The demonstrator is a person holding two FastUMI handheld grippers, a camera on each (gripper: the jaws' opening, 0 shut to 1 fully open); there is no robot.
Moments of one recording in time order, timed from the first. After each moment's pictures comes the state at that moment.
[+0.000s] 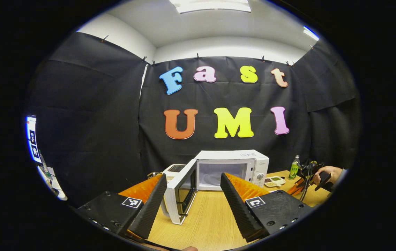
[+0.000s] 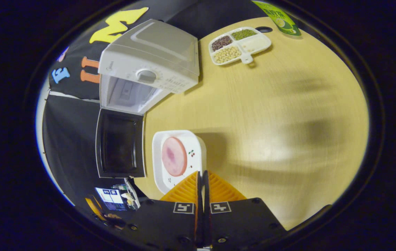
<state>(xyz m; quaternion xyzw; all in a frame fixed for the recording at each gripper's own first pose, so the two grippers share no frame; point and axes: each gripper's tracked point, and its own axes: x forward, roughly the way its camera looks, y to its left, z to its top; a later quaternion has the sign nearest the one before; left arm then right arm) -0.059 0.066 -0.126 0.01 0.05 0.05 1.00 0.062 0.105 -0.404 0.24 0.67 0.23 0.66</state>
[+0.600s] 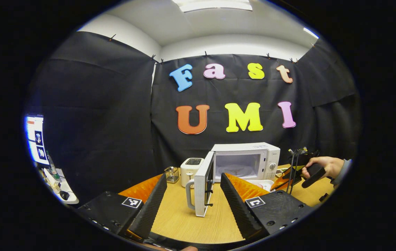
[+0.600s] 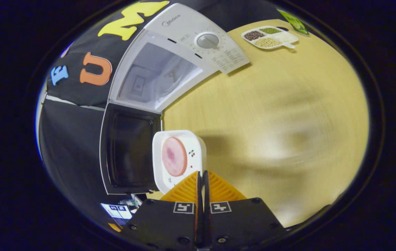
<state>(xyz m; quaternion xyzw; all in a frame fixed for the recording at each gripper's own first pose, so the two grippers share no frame) -0.101 0.132 -0.142 0.02 0.07 0.08 0.99 0.024 0.272 -0.395 0.27 0.64 0.16 0.70</state>
